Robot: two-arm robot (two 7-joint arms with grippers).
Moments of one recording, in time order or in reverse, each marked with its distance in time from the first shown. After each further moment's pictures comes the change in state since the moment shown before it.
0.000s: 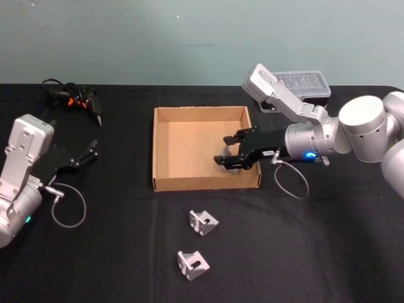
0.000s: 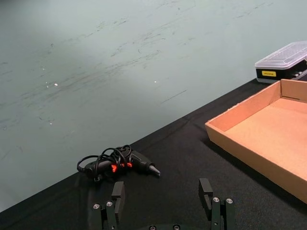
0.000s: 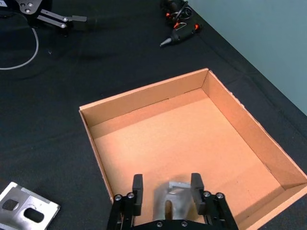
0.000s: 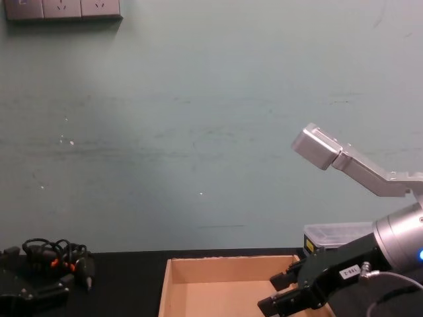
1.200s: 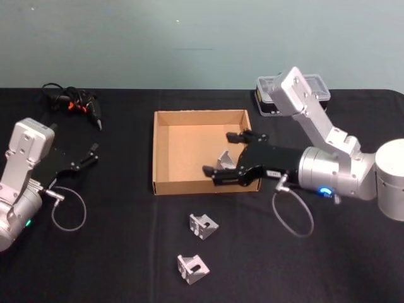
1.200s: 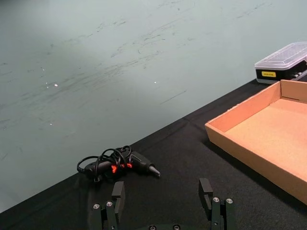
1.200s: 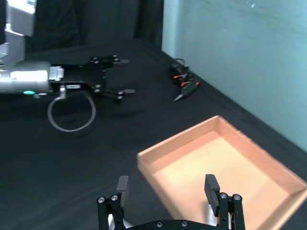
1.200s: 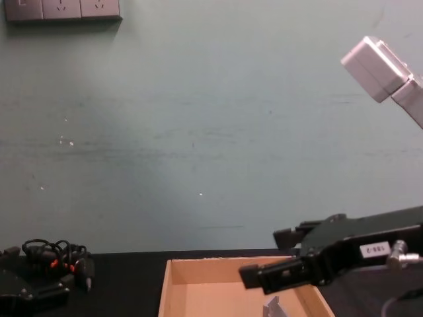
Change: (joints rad) left arm 0.000 0.000 0.000 0.000 0.000 0.000 0.000; right arm -0.391 0.189 0.198 -0.691 0.146 0.162 -0.263
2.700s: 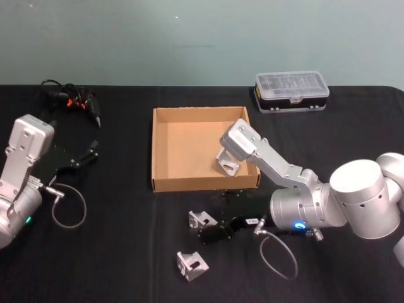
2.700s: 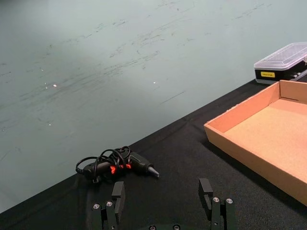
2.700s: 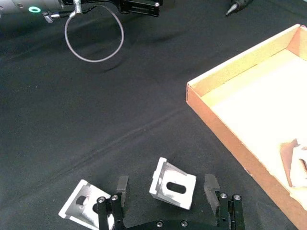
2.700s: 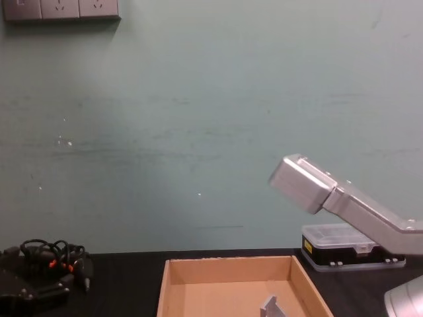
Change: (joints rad) left arm 0.000 0.000 0.000 0.000 0.000 0.000 0.000; right arm 0.050 -0.018 -0.182 0.058 0.012 0.232 0.013
